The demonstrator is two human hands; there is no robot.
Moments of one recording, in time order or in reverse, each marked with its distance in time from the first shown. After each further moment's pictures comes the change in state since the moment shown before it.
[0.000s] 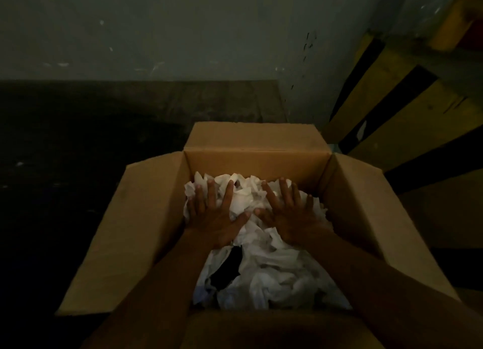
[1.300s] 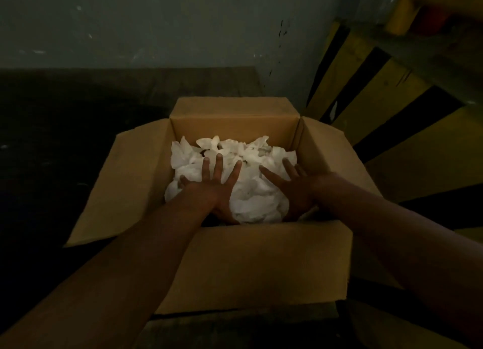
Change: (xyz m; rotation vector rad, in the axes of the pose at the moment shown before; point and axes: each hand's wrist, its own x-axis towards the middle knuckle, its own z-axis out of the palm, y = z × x) left_hand -0.064 0.035 -0.029 0.238 -0.291 0.183; right_hand -0.095 0.050 -0.065 -0.093 -0.409 -0.171
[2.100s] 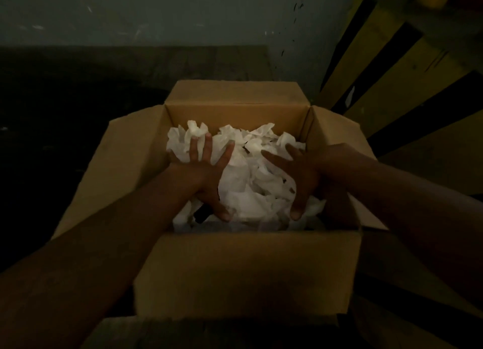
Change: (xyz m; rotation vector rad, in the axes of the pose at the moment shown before) left_hand 0.007 -0.013 -0.033 0.041 -0.123 -0.047; right_hand 0.026 0.019 -0.047 -0.064 -0.190 -0.060
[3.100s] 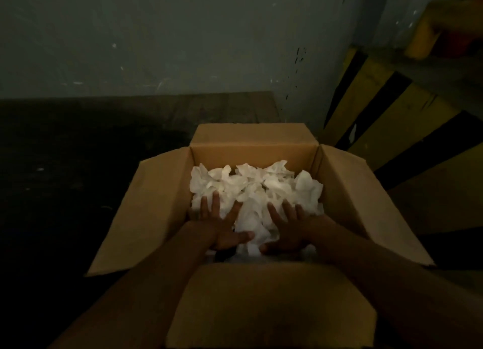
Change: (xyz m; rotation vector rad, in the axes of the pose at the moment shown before) left_hand -0.006 -0.015 0.046 -0.118 0.027 -0.028; right_hand 0.030 -0.060 0.058 0.156 0.115 0.038
